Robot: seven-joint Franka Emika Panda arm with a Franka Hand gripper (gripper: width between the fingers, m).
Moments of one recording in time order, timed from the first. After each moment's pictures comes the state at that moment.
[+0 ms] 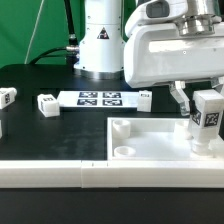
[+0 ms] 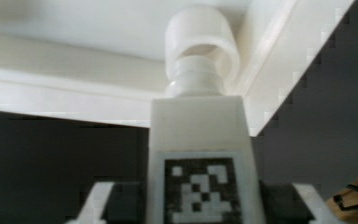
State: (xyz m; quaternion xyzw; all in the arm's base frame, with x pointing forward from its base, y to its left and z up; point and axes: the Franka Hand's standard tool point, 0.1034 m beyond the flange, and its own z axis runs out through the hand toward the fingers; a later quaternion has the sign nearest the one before) arm 0.630 0.113 0.088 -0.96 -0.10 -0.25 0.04
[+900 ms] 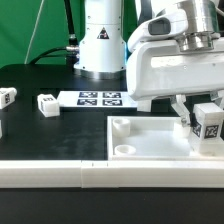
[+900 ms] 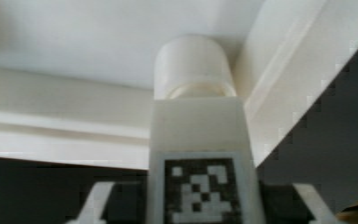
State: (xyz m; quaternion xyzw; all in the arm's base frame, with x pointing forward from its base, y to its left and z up) arm 0.624 0.118 0.069 -0.96 -0.11 -0.26 0.04
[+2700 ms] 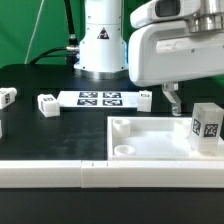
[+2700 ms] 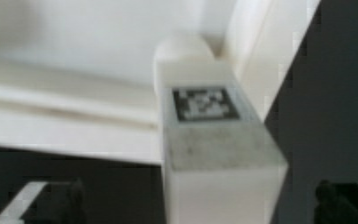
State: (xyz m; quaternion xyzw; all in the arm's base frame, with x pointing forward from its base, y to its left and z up) arm 0.632 0.115 0.094 -0.99 -0.11 -0.09 0.06
